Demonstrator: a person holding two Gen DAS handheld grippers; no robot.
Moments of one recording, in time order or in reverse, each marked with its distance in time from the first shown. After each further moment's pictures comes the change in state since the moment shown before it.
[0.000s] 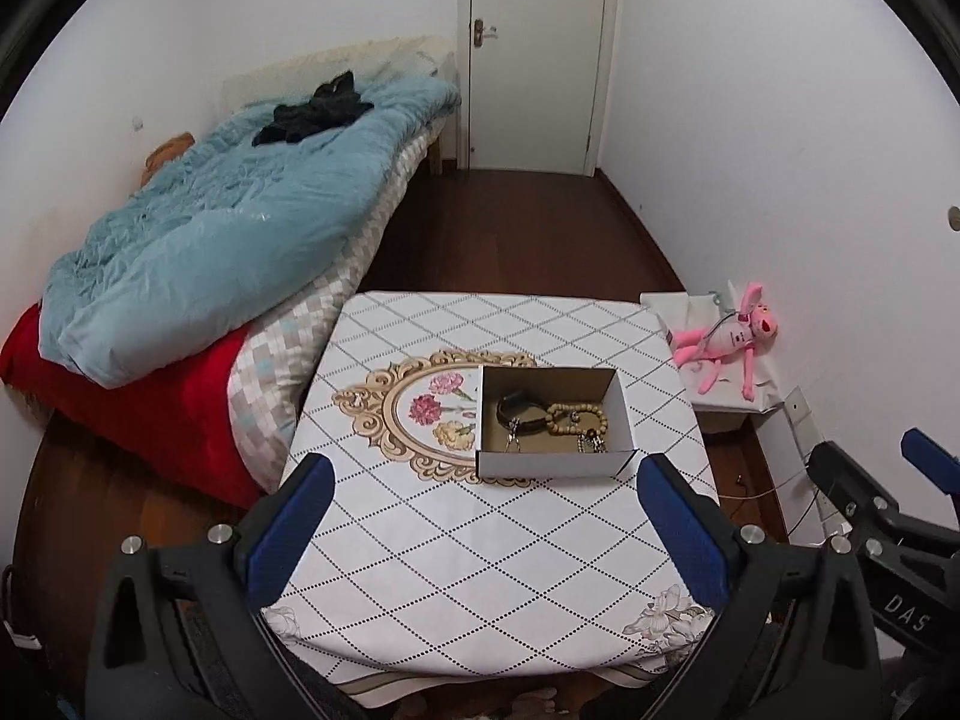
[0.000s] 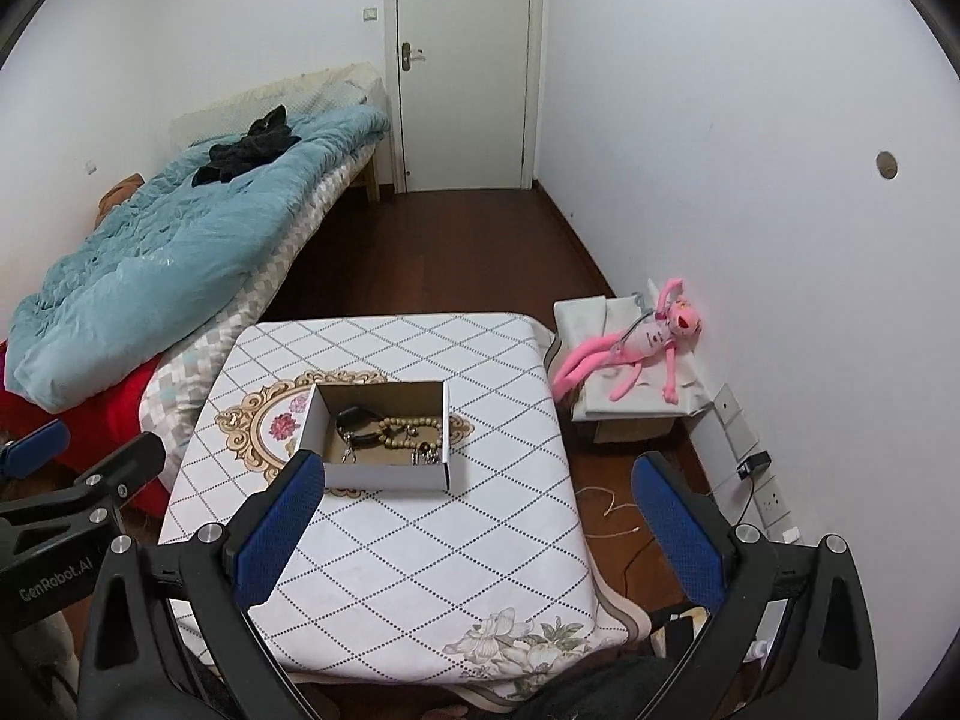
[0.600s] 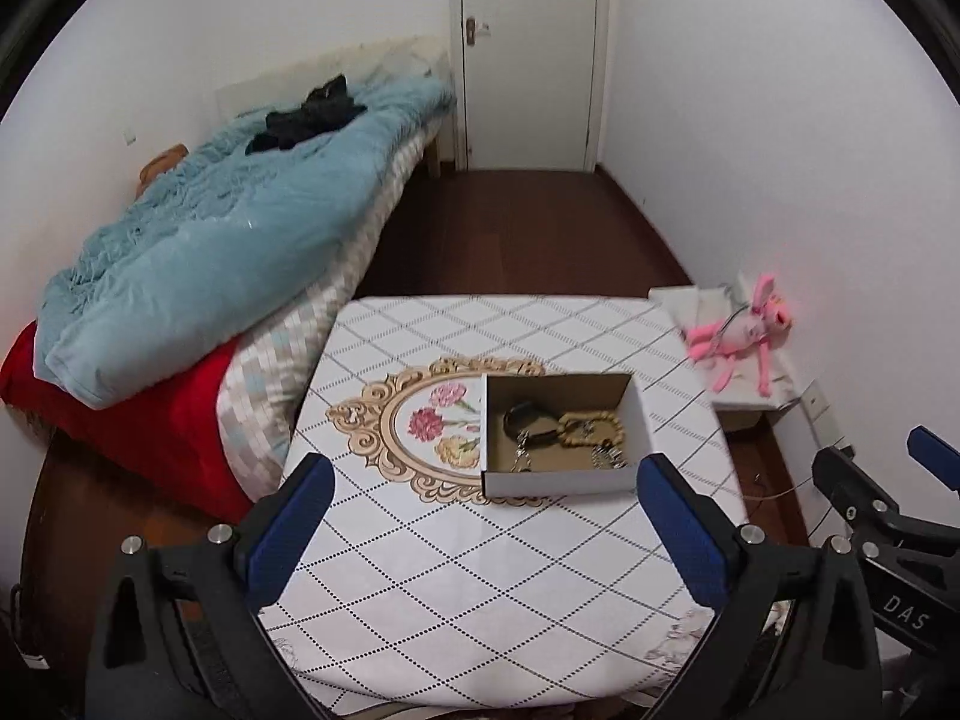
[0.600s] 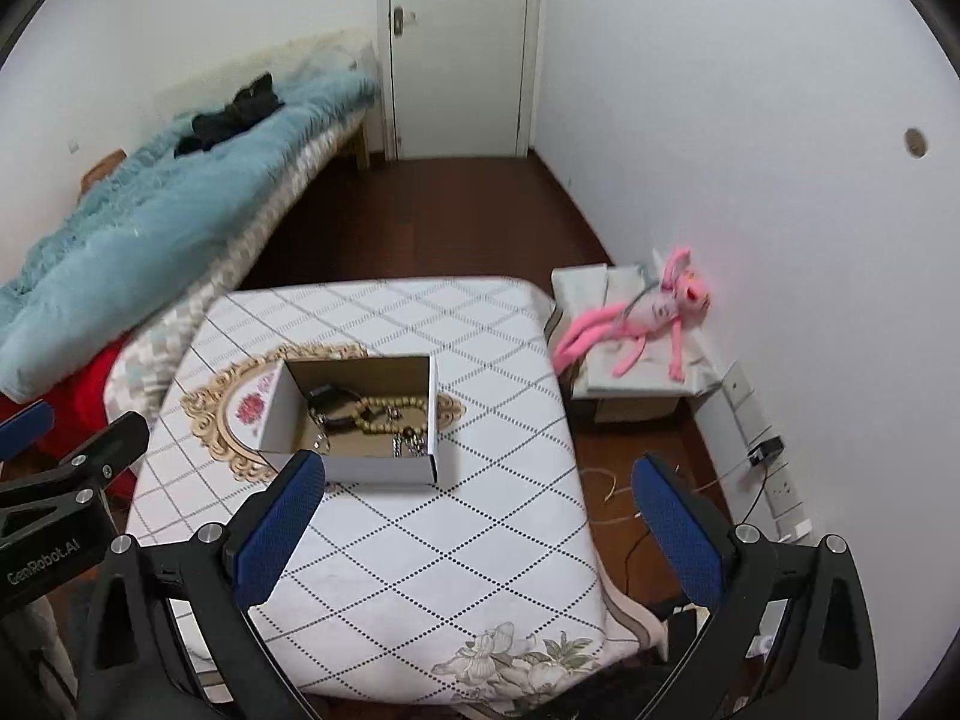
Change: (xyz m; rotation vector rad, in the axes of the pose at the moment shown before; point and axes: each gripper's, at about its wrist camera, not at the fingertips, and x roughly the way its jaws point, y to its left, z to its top) left arm 0.024 -0.005 0.005 0.039 -0.031 0.019; right arm 0.064 0.003 -0.003 -0.004 0.052 -0.022
